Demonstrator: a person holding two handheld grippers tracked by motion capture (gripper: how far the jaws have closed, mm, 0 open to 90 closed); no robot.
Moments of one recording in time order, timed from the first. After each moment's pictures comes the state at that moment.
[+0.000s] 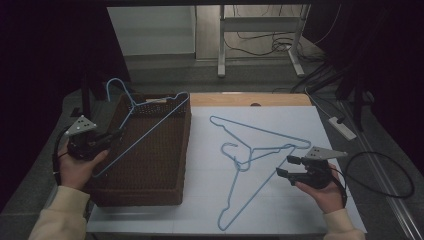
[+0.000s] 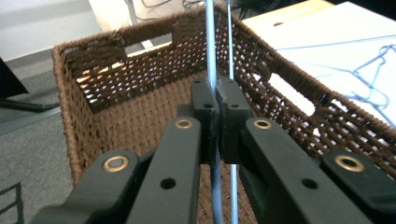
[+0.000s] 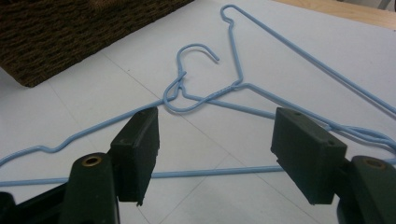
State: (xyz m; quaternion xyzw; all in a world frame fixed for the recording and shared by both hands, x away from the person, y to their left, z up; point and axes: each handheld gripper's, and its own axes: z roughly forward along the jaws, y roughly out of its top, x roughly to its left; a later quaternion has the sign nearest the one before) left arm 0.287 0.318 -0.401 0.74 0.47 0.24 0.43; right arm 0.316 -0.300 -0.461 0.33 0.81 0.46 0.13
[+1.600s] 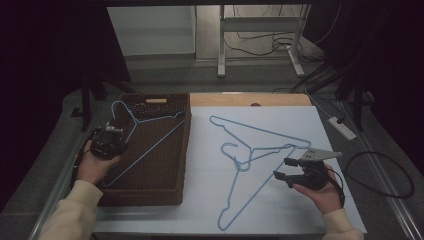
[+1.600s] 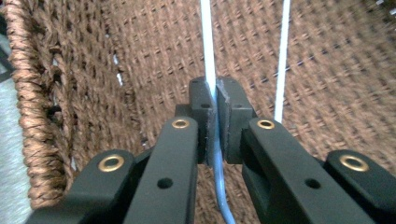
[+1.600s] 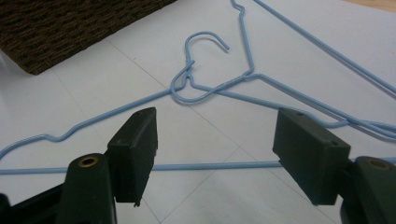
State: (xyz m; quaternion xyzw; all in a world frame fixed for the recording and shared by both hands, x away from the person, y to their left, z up) left arm 0.337 0.302 -0.460 0.79 0.54 0.20 0.21; right arm 0.316 -0.294 -0.466 0.32 0.83 0.44 0.12
